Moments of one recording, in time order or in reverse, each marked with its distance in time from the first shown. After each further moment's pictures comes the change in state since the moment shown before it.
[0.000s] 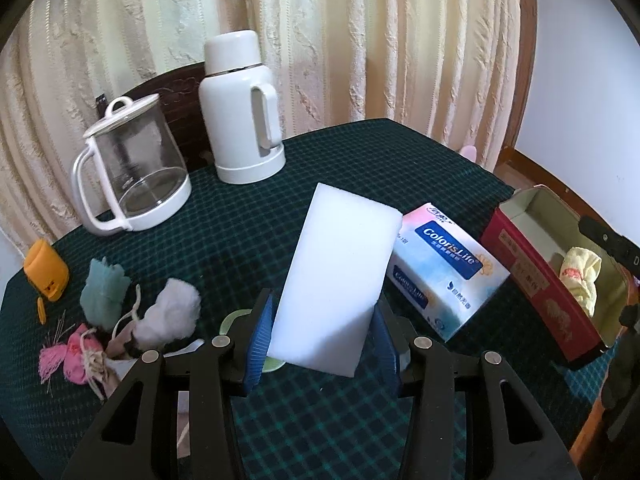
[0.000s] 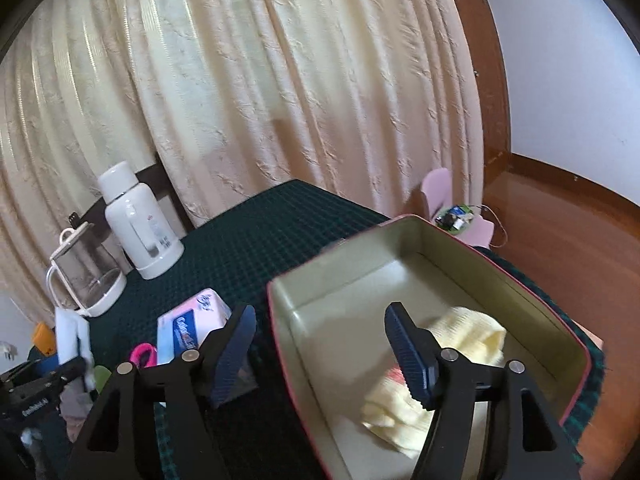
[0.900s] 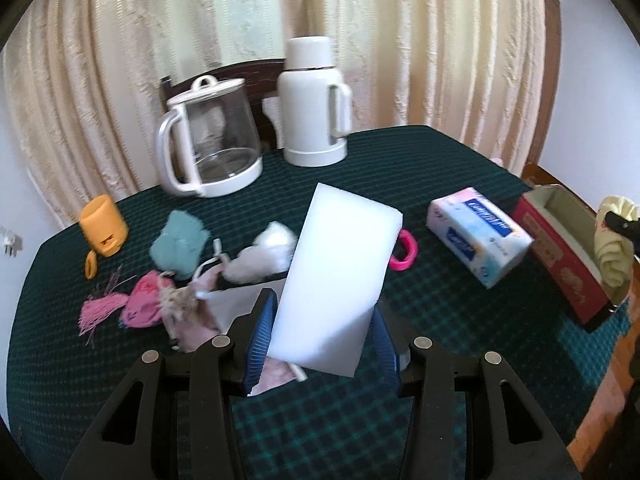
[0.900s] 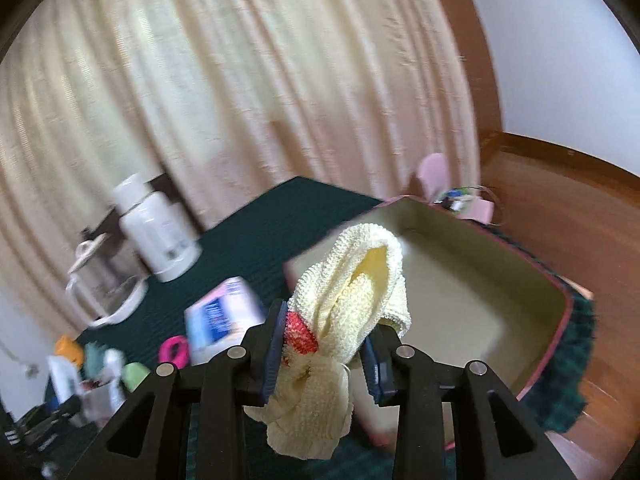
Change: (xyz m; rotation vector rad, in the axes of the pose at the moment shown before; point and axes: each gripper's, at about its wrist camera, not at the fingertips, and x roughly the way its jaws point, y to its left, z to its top) left arm -0.065 0.058 -0.058 -0.073 -0.034 0.076; right arm -0.038 -0.003 -0.013 0.107 0.023 -0.013
